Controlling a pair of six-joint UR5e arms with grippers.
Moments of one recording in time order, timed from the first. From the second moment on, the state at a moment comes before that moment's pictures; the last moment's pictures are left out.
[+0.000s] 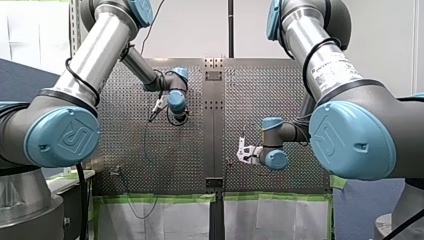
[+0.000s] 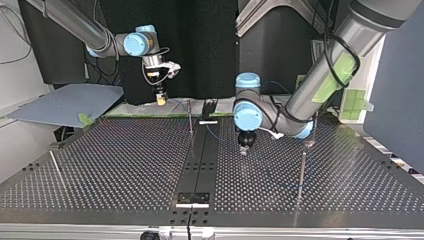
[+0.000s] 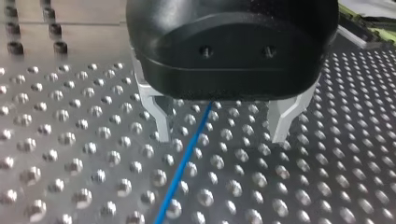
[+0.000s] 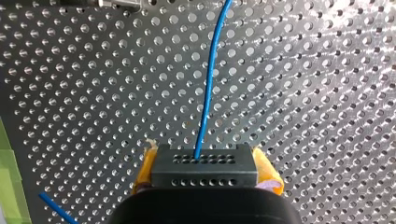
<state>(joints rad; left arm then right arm) -0.34 -2.12 -1.44 -2.98 -1.91 -1.18 2.02 -0.83 1.87 -0.99 1.49 1.66</state>
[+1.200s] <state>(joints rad) -0.46 -2.23 -1.44 -2.92 -1.81 -1.31 2.04 -0.84 1.87 -0.93 1.49 1.59</state>
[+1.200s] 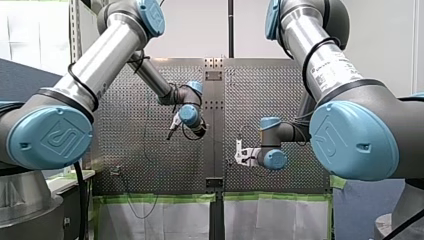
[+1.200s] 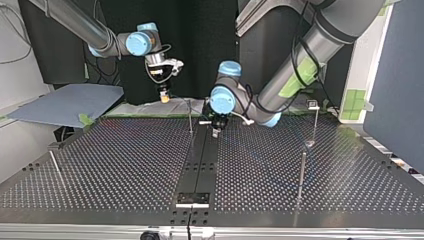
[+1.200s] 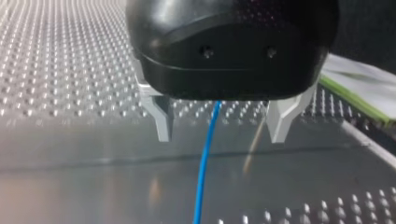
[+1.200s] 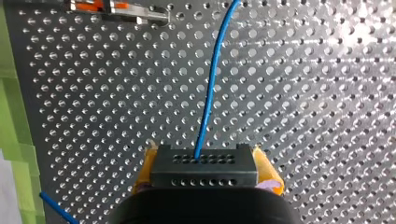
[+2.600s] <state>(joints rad) -0.59 -2.34 -1.44 -2.99 -1.75 -1.31 2.10 -0.84 1.88 -0.89 1.49 1.57</state>
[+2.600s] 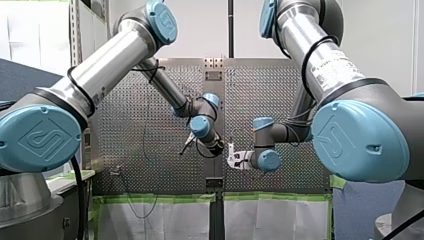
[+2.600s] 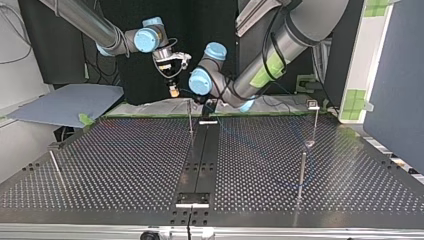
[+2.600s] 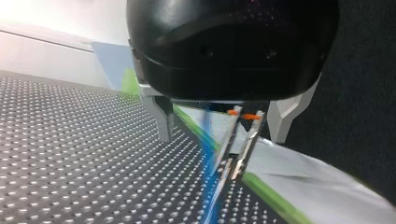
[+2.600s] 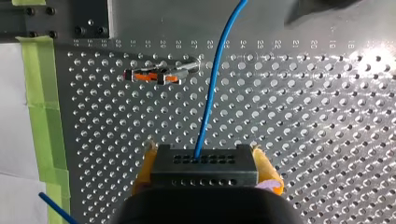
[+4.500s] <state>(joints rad) -0.58 -2.43 -1.45 -2.87 -1.84 -1.48 2.08 -0.73 1.88 -0.92 1.50 1.55</state>
